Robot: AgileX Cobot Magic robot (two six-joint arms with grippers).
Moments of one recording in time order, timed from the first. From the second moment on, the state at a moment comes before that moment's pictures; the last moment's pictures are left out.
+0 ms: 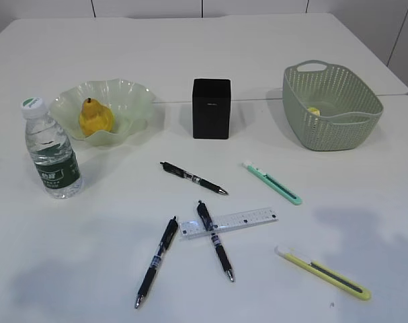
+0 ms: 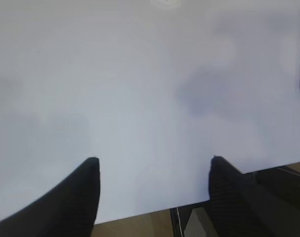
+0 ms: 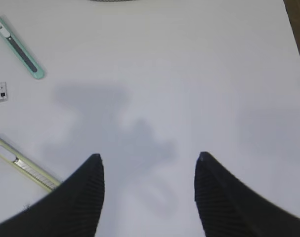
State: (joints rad) left arm -0.12 0.72 -0.80 0.03 1.18 -0.04; right arm -0.03 0.88 -0.67 -0.10 0.76 0.06
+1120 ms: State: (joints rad) left arm -0.12 0.72 -0.80 0.03 1.22 -0.04; right arm 0.01 1.61 -1.41 0.22 1.19 -0.17
